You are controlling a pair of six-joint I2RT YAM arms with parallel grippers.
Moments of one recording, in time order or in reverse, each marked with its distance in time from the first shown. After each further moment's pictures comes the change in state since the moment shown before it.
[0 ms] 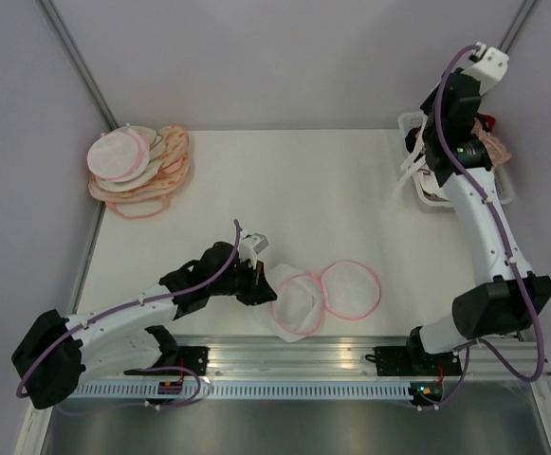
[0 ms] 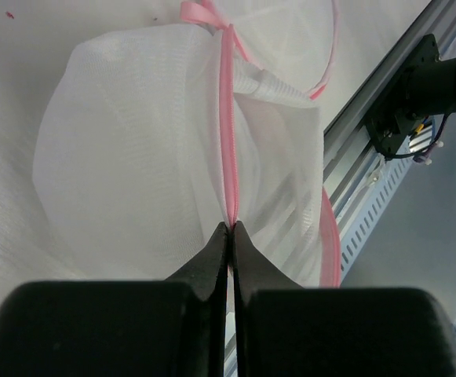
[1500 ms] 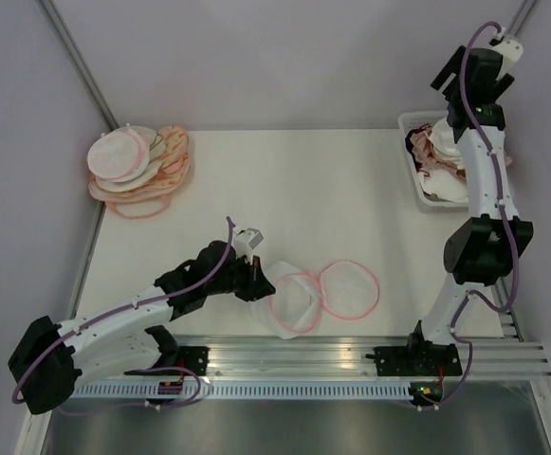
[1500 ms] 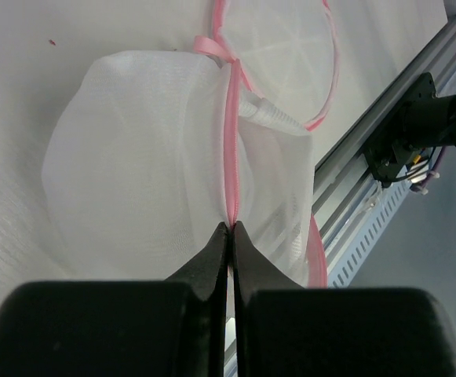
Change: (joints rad) left arm 0.000 -0.041 0.024 -0.028 -0.059 -0.032; right arm -0.280 0.461 0.396 -0.165 -0.215 0.053
